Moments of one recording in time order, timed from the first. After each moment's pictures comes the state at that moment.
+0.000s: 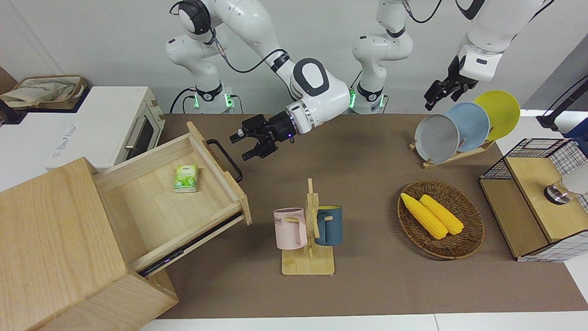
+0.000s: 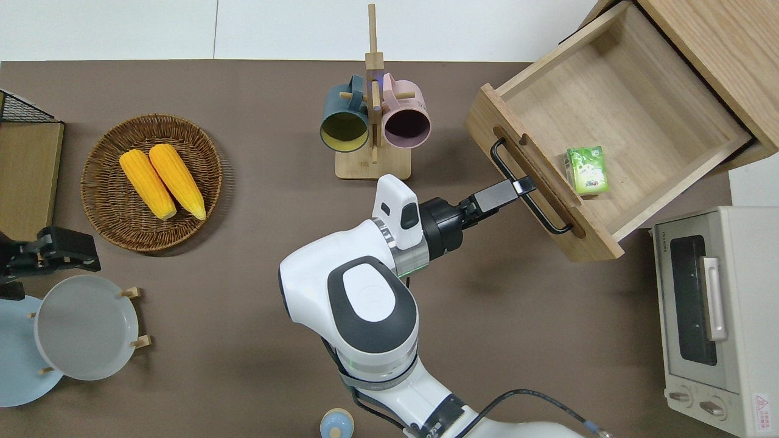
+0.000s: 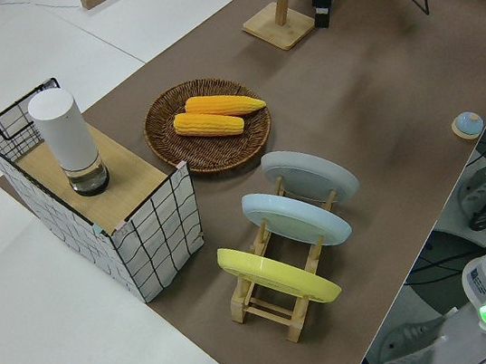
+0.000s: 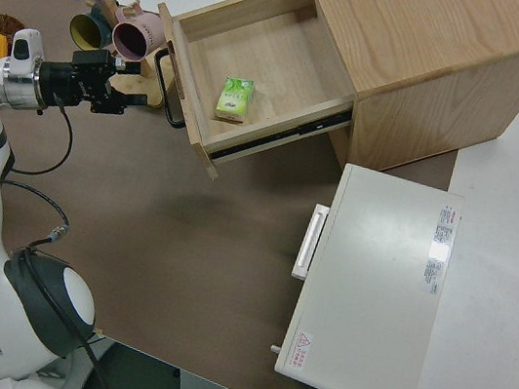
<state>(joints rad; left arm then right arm) 0.02 -0.10 -0.02 -1.64 0.00 1.44 -0.33 0.54 0.47 0.29 -1.52 -1.31 1.26 0.51</state>
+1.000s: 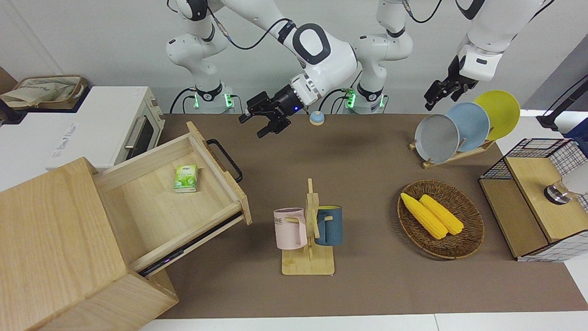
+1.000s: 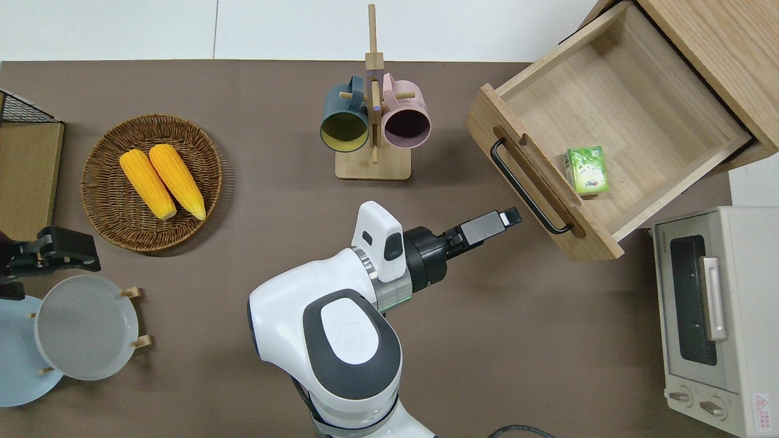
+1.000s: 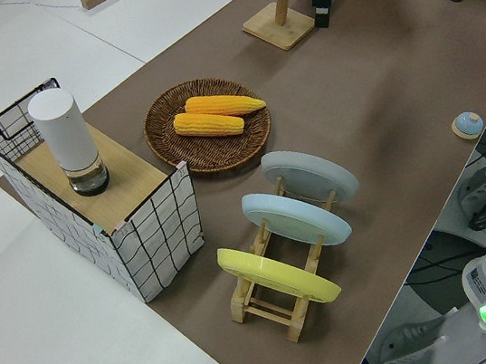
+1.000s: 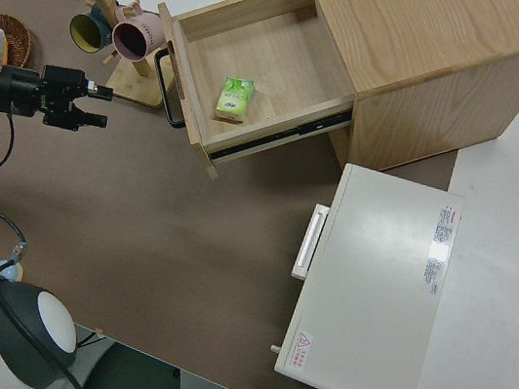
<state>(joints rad) 0.02 -0.10 -0.02 -1.64 0.00 1.44 -0.33 0.58 0.33 0.28 -1.50 -0.96 1.28 0.51</state>
